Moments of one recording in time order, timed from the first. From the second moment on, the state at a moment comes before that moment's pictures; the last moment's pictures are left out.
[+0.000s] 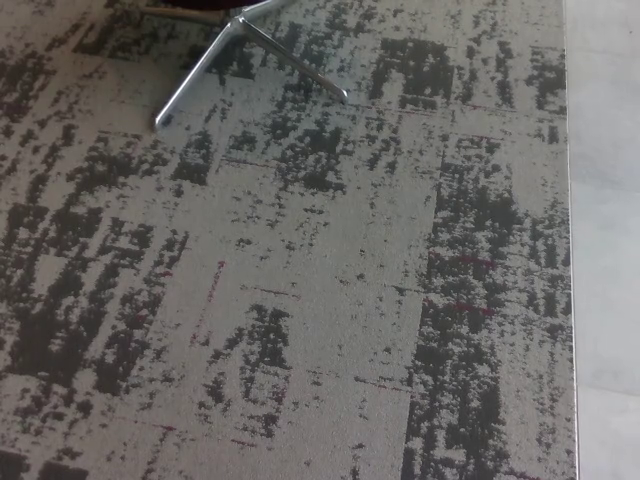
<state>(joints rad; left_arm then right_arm) 0.19 0.21 0.17 1.27 0.12 -0.20 -0.05 0.24 -0.39 -0.16 1.26 -0.15 -0.25 0.01</state>
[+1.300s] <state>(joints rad) 0.16 0.22 0.19 1.31 0.06 -0.29 -0.09 0.22 -0.43 -0.02 1.31 -0.18 -0.35 0.00</state>
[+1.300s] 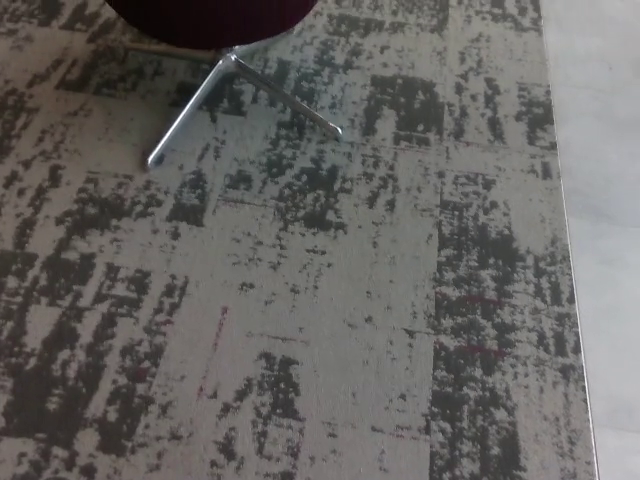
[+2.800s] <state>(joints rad) 0.14 0.21 0.16 1.29 0.06 -0.31 -0.09 0.23 -0.43 -0.06 1.30 -0.16 -0.37 -0.02</state>
